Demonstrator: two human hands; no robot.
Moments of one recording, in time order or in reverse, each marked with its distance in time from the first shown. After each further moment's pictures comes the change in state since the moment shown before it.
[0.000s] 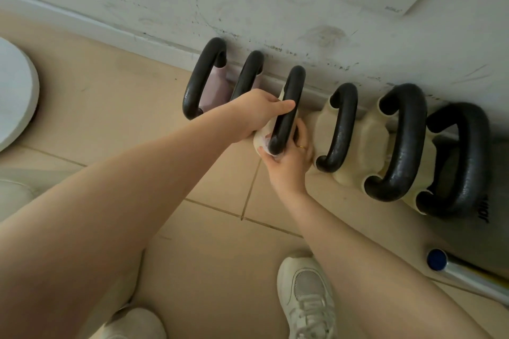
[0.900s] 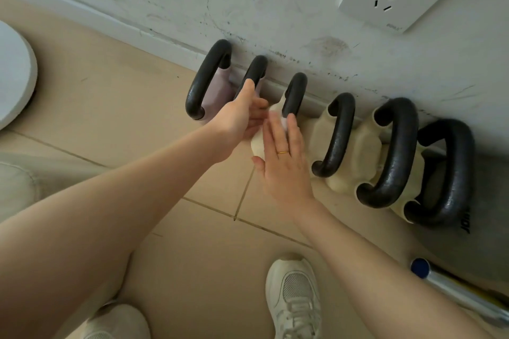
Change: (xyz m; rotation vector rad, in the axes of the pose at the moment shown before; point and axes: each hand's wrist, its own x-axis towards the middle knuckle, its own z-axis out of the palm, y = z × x) left_hand -0.008 -0.034 -0.002 -0.704 0.064 -0.015; right_hand -0.003 0.003 -0.021 -0.674 0.020 -0.774
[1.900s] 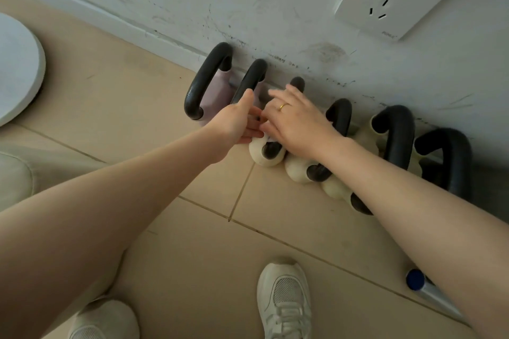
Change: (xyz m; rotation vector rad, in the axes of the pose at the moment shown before) left_hand -0.011 0.004 0.007 0.179 0.082 -0.003; right_hand 0.081 0.057 -0.046 -0.010 -0.353 -0.295
